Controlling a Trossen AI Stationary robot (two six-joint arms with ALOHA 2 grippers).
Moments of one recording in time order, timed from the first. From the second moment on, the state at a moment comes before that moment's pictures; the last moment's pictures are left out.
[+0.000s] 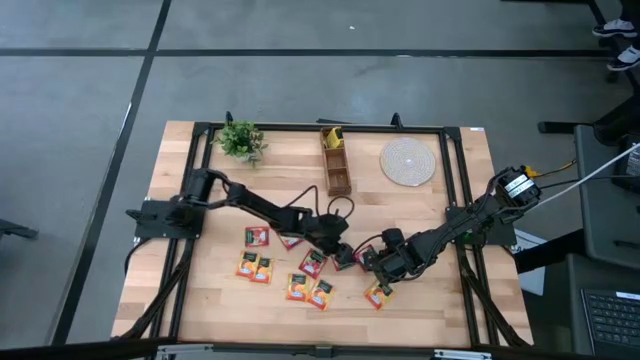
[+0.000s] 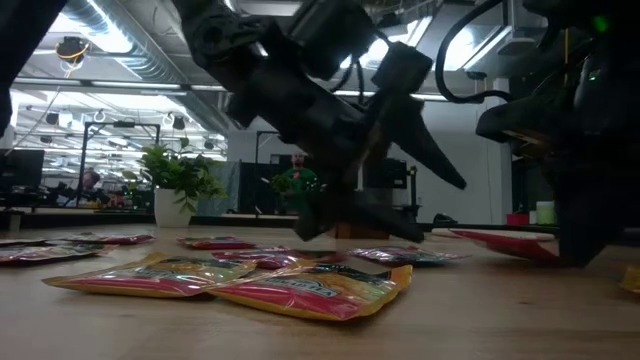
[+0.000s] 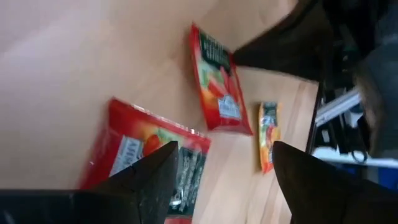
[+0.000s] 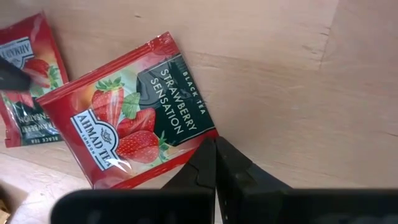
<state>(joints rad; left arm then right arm) -0.12 2.10 1.19 0.30 0.19 -1.11 0.51 1.69 0.83 -0.52 0.22 1.93</state>
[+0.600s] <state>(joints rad) -0.11 2.13 1.23 0.28 0.15 -1.12 0.51 1.69 0.83 -0.51 0.23 1.93</state>
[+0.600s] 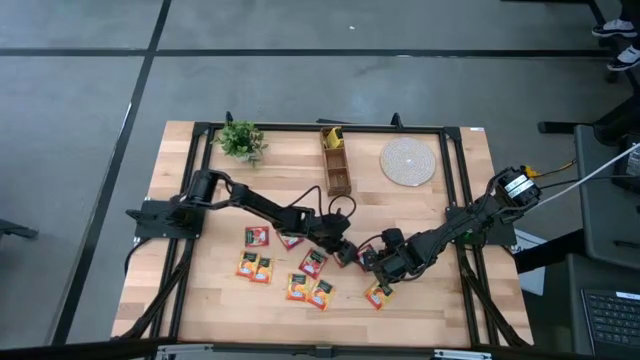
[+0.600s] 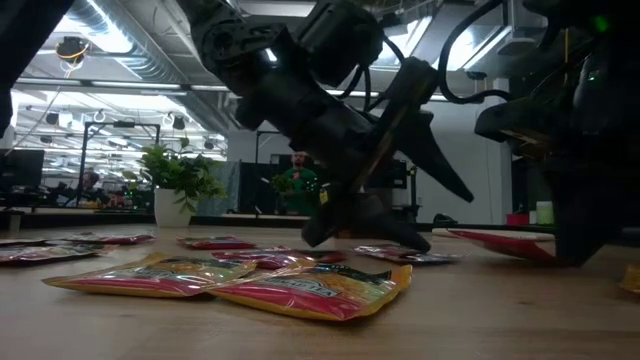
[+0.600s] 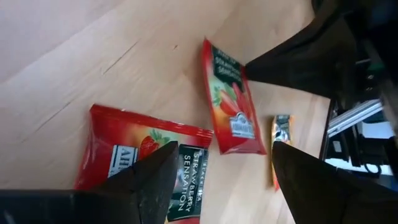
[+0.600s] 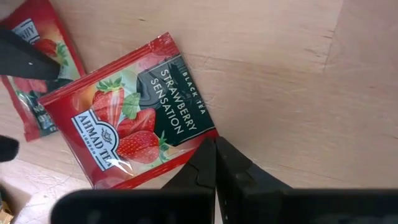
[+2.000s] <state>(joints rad) -0.11 2.16 1.27 0.32 0.20 -1.07 0.51 1.69 0.83 -0.49 0.25 1.93</state>
